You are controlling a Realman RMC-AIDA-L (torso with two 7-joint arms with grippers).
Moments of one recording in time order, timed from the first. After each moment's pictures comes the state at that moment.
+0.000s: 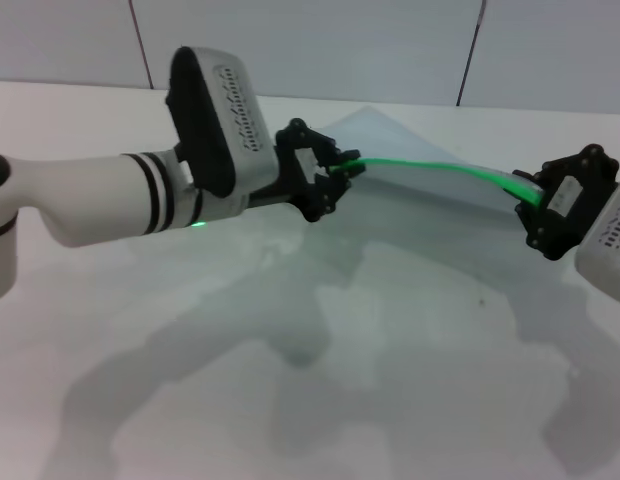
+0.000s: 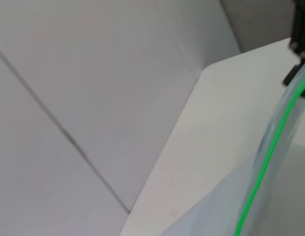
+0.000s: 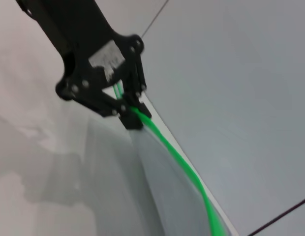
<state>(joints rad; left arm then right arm) -0.58 -2.03 -1.48 -0.77 1.31 -0.66 2.20 0.07 2.03 -1.76 -1.63 -2.41 -0.62 1.93</state>
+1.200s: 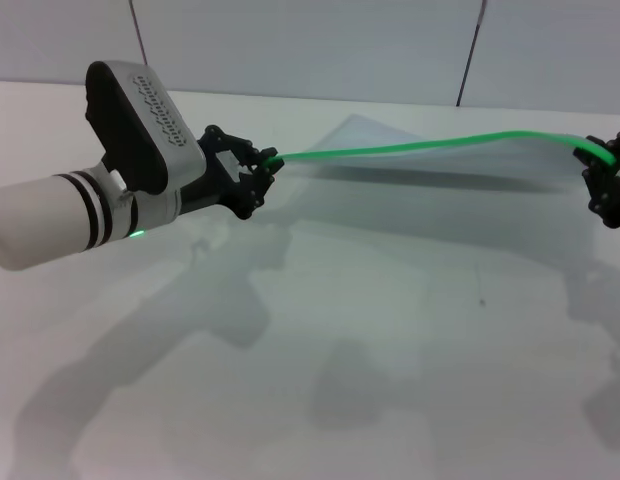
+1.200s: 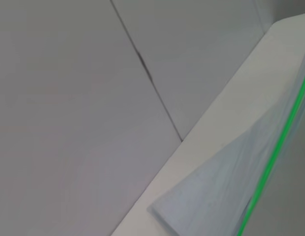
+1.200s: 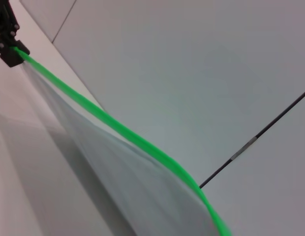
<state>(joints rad) -0.51 -2.03 -1.61 -0.71 1.31 -0.61 2.21 0.04 2.03 -1.67 -1.60 -2.41 -0.53 1.95</state>
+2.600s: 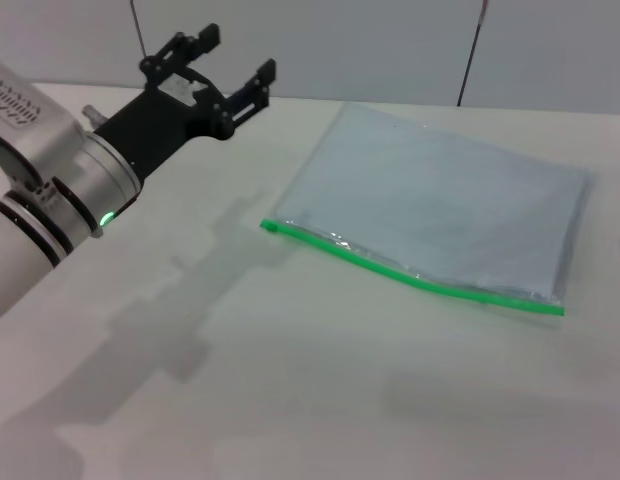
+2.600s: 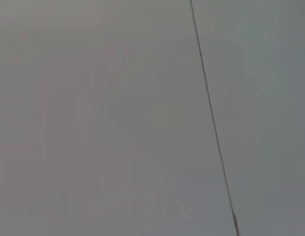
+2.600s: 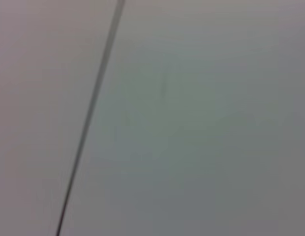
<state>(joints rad) -0.39 -2.05 -1.56 -0.64 0.44 -0.94 2.63 0.26 2.03 -2.16 -0.77 -2.15 1.01 2.60</state>
